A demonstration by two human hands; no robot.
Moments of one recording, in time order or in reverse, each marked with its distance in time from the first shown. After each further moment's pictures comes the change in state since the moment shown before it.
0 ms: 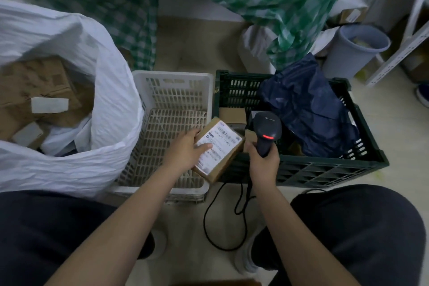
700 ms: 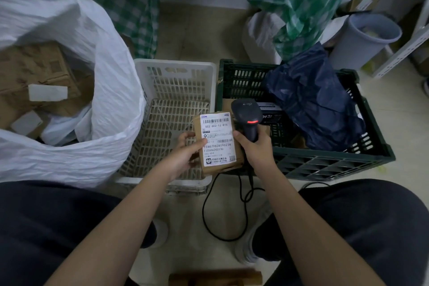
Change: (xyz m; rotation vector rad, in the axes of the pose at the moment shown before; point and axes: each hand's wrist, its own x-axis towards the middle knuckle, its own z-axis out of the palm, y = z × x) left_hand -0.014 -0.026 0.012 -0.861 -0.235 -0.331; right_hand 0.007 -0.013 0.014 -0.090 -0.321 -0.054
